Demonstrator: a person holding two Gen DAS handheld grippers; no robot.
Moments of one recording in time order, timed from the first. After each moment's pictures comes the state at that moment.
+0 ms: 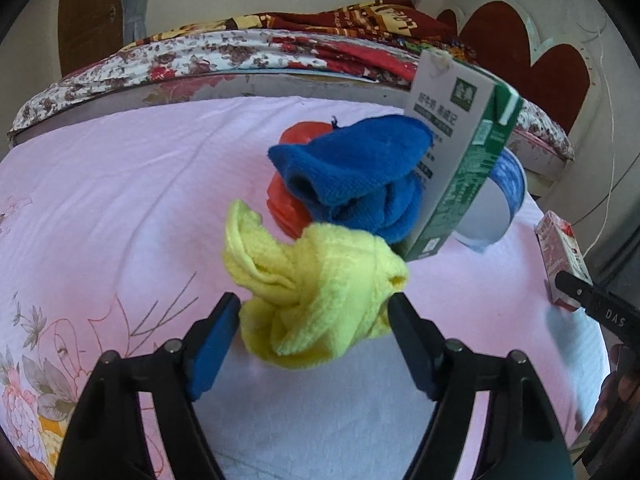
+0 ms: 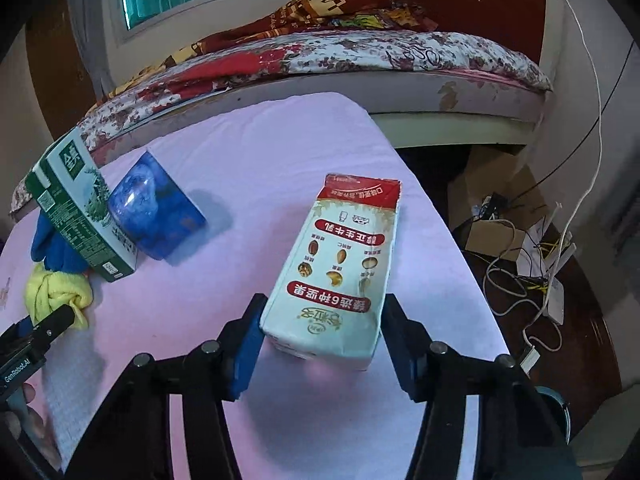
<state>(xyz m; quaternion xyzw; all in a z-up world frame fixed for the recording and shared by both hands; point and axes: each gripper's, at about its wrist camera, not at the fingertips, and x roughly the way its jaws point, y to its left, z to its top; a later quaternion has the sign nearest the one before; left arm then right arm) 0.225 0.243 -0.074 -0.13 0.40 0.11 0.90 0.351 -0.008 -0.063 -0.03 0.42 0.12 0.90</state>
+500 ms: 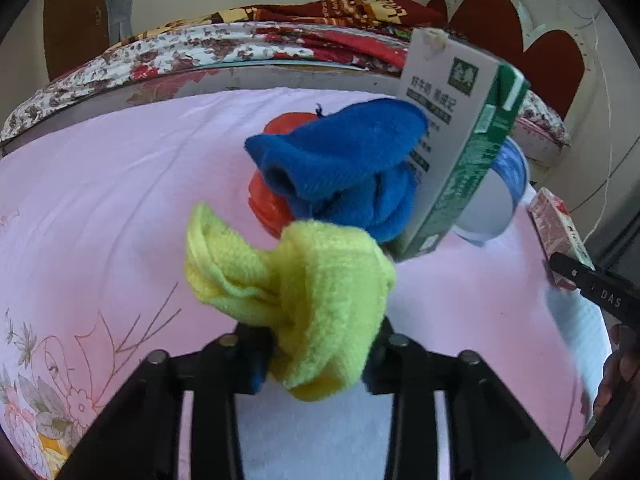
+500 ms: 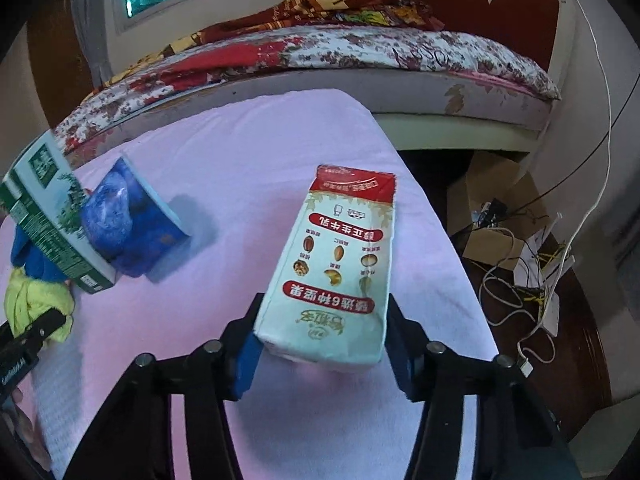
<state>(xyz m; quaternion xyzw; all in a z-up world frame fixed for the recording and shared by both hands) 0.232 0.241 -0.077 -0.12 0.41 0.09 0.90 0.368 -0.003 -0.067 -0.05 0.43 0.13 0.89</state>
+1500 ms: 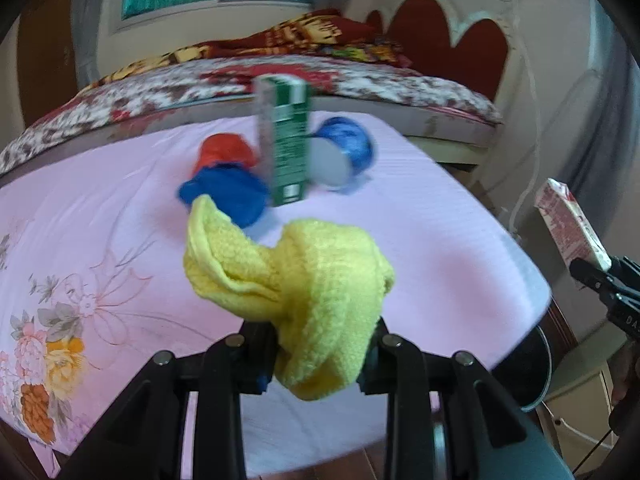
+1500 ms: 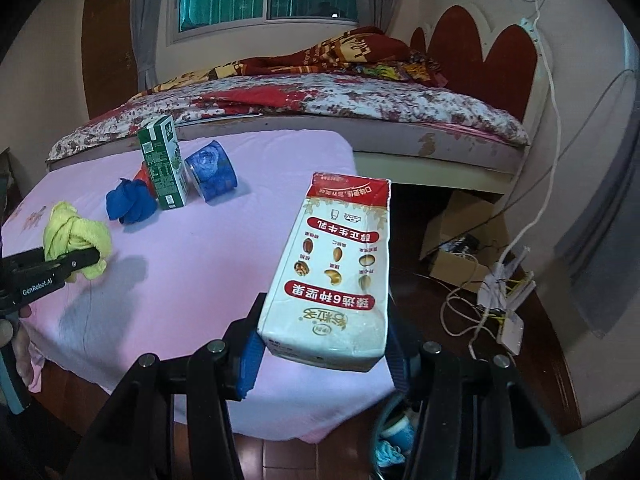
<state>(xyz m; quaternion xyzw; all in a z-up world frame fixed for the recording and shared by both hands) 0.141 0.154 -0.036 -0.07 0.37 0.01 0.93 0.191 -0.114 -0.002 -0.10 0.34 0.16 0.92</state>
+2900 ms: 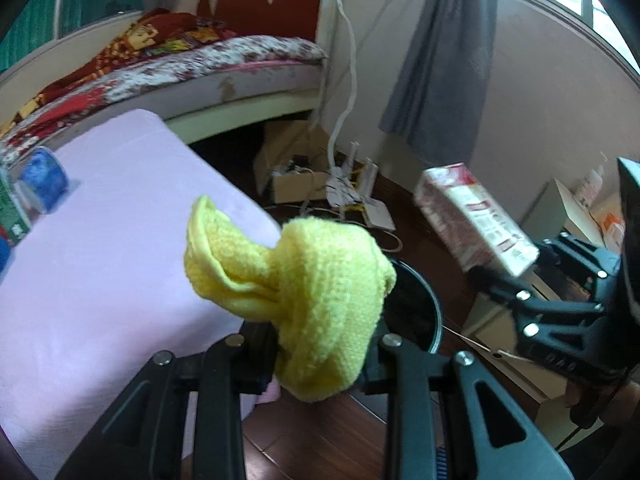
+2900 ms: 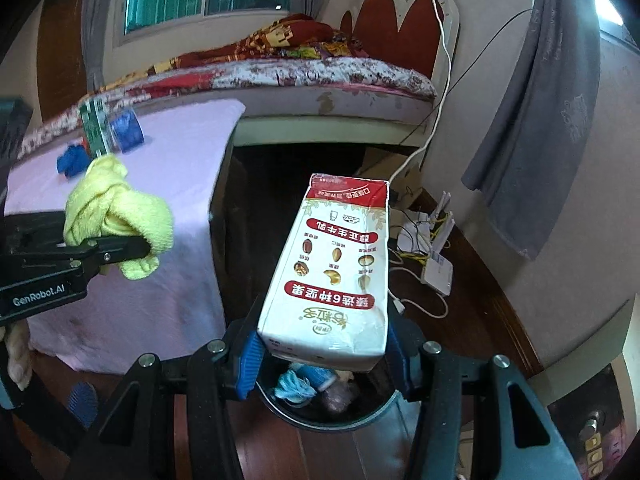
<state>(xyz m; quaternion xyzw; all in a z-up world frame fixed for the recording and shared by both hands) 0.129 -0.097 -0.049 0.02 0.39 -0.21 0.90 0.115 -0.295 -0.048 -0.09 0.37 0.07 0.92</state>
